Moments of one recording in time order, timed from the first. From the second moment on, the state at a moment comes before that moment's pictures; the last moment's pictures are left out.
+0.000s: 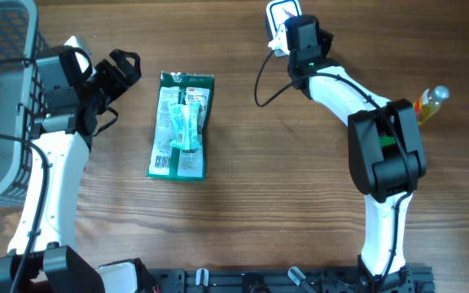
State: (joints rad) left arm 0.15 1.46 1.12 -0.37 0.27 -0.57; right arm 0.30 2.23 1.56 -0.03 0.63 -1.12
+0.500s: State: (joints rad) left arm 0.15 1.46 1.12 -0.37 0.27 -0.57; right arm 0.31 2.23 1.56 0.08 0.70 -1.13
